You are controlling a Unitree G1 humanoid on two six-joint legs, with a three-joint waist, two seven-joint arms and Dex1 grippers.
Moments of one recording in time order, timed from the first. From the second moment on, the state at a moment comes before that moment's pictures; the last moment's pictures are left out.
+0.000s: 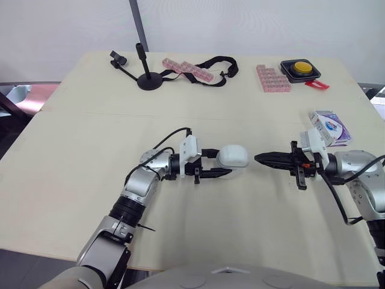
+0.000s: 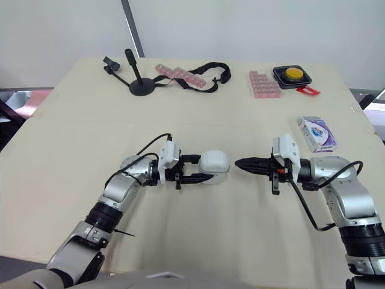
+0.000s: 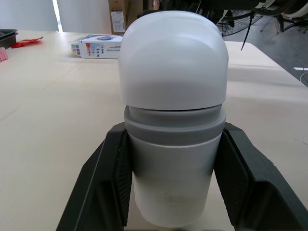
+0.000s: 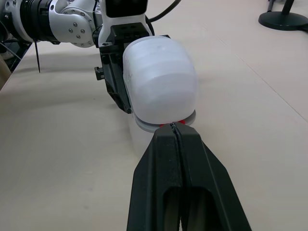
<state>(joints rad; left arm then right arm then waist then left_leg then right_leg) -0.41 0.18 -0.30 0.22 -0.28 -0.03 -1.17 -0.13 -0.71 -0.08 -0.15 0.54 0.21 1.28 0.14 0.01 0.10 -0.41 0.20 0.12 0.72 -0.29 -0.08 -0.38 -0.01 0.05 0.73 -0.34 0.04</state>
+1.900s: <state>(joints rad) -0.41 0.18 -0.30 0.22 -0.28 -0.03 -1.17 -0.19 -0.72 -0.03 -0.17 0.53 0.22 1.27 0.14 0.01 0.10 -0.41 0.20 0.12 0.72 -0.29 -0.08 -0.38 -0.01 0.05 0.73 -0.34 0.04</state>
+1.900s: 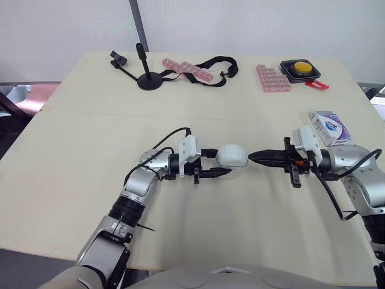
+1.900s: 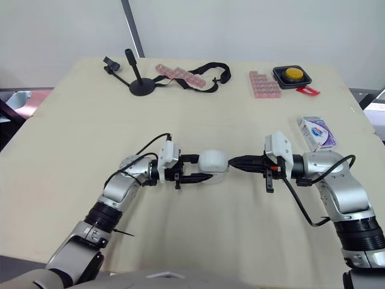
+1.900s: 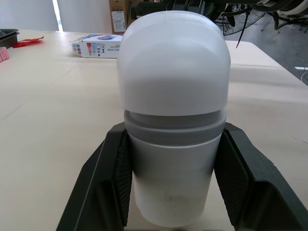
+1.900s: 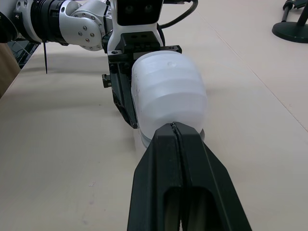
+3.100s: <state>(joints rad) -0.41 0.17 -0.30 0.22 -0.27 -0.03 -1.16 -0.27 -0.65 0.03 -0.33 0.60 0.36 1.14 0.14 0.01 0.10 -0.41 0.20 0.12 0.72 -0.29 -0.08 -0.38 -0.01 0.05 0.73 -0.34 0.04</state>
